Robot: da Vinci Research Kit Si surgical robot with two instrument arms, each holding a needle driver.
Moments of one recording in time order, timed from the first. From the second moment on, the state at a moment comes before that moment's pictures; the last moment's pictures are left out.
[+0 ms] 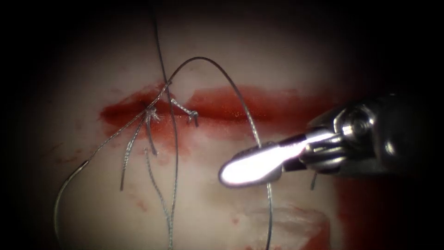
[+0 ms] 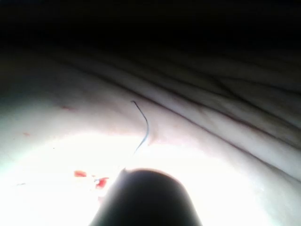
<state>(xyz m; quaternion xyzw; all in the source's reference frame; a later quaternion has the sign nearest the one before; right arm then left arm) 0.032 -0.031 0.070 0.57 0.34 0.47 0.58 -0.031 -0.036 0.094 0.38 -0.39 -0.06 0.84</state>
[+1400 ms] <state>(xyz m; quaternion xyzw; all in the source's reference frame) 0.021 -0.024 0.070 0.49 0.31 0.61 0.54 -0.029 -0.034 0.095 0.40 -0.36 -0.17 0.83</state>
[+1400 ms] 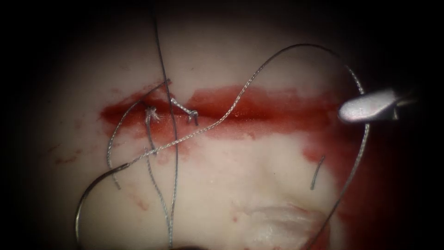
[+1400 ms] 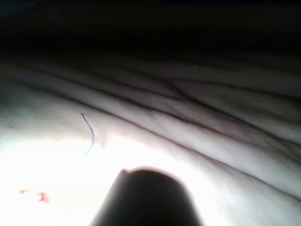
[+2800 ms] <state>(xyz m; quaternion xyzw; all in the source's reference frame) 0.016 -0.021 0.070 0.43 0.32 0.65 0.54 -0.013 -0.025 0.093 0.39 -0.15 -0.68 0.61</state>
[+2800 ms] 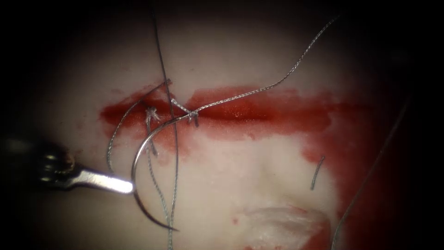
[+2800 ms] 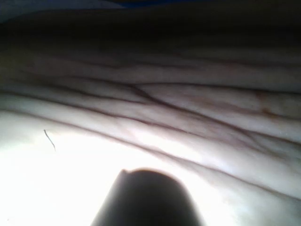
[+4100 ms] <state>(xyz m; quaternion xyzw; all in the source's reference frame) 0.018 -0.022 0.070 0.44 0.31 0.64 0.54 -0.016 -0.026 0.094 0.40 -0.06 -0.80 0.44</state>
